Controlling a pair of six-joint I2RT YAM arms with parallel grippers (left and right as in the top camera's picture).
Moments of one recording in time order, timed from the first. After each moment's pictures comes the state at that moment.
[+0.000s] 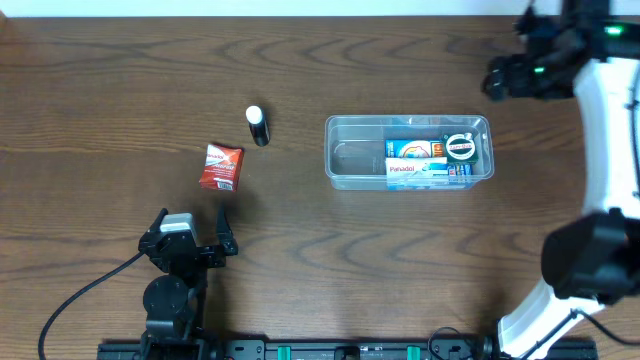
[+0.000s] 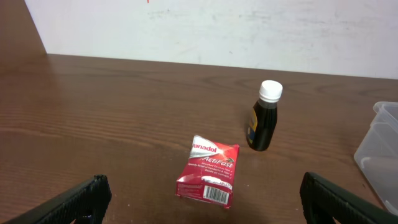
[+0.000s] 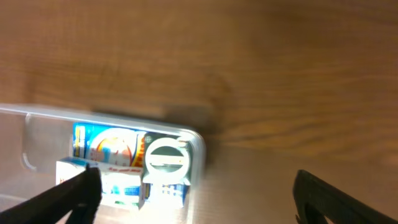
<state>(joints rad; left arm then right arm) -0.07 0.01 0.07 -0.24 -0.13 -0.08 -0.16 1.89 1.98 -1.24 -0.16 -0.14</state>
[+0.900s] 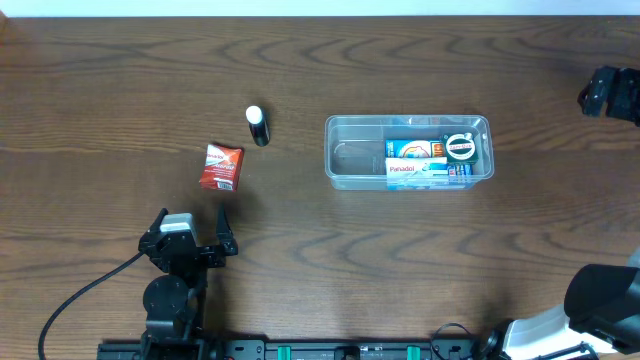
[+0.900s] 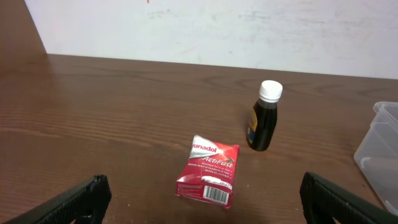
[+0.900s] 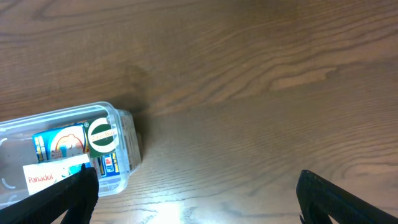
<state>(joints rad) -0.07 0.01 0.07 -0.24 -0.13 -0.08 -0.44 1.74 1.99 -1.35 -0.16 -0.14</state>
